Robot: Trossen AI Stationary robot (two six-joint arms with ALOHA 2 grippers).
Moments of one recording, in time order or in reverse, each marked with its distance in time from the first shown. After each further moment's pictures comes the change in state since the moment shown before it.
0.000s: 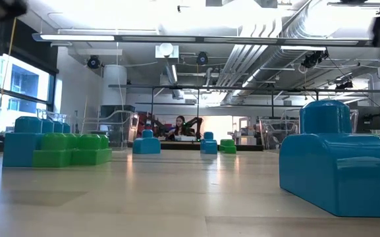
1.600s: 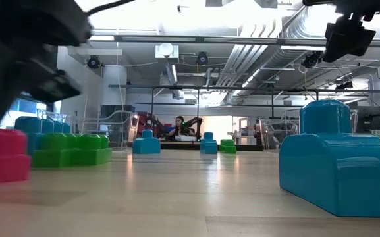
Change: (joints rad) left arm 0.194 0.290 -0.076 0.182 -0.021 0.227; right arm -0.178 0.000 0.000 0.081 -0.030 -0.277
